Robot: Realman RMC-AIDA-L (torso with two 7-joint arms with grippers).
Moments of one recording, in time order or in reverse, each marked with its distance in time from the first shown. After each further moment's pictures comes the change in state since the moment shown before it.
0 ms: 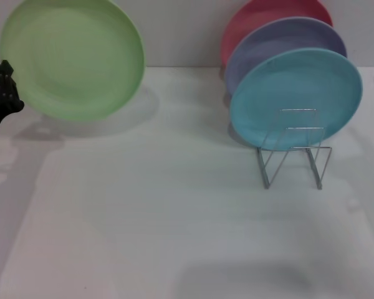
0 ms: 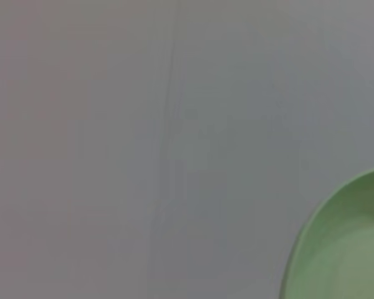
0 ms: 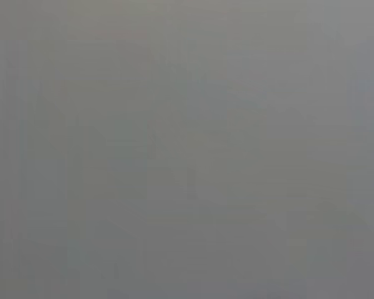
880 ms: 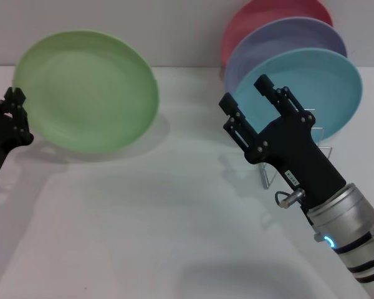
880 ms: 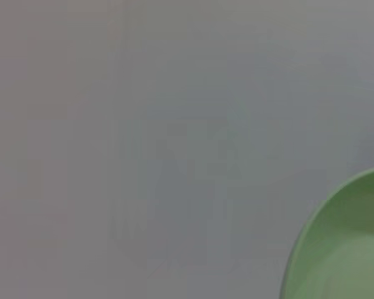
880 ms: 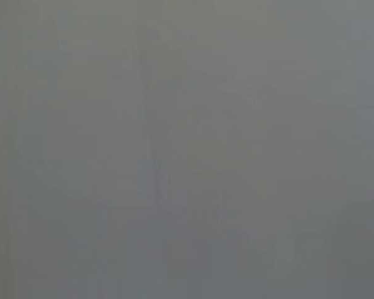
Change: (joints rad) left arm -0.003 -0.006 0.022 -0.184 0.103 0.203 0.022; right arm 0.045 0.009 -0.272 0.231 -0.002 0.301 -0.178
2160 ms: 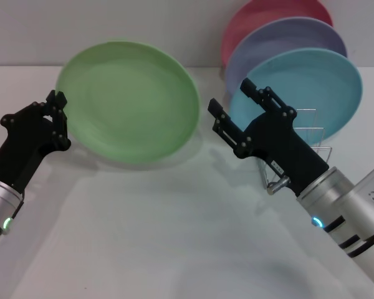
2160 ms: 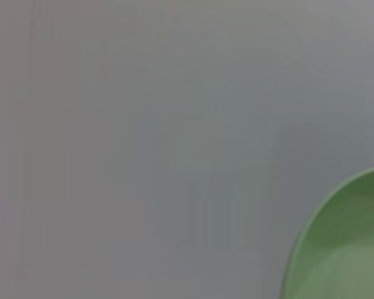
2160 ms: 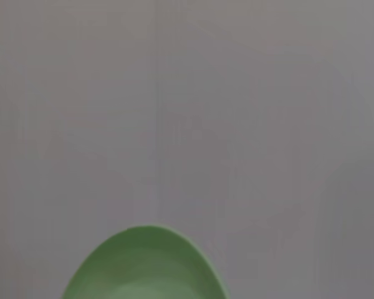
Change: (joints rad) left arm -0.027 -0.013 0.122 0.001 -0.009 0.016 0.004; right arm 0.116 0.000 -0.010 -0.111 0.040 0.121 -0.009
